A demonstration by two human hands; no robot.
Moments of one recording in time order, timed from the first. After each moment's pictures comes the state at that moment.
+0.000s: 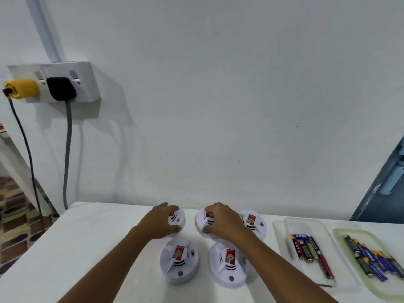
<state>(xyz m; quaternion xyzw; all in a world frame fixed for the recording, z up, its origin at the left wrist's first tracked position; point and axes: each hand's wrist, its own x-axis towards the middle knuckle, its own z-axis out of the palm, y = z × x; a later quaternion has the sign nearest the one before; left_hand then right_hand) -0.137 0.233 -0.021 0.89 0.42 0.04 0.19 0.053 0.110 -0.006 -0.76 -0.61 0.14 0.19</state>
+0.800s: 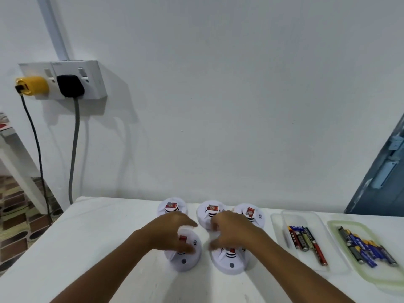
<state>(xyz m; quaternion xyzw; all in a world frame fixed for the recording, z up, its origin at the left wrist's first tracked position) -0.148 0.171 0.011 0.95 0.26 -0.01 0.17 0.037 0.055 0.028 -0.74 -0.65 0.17 0.05</state>
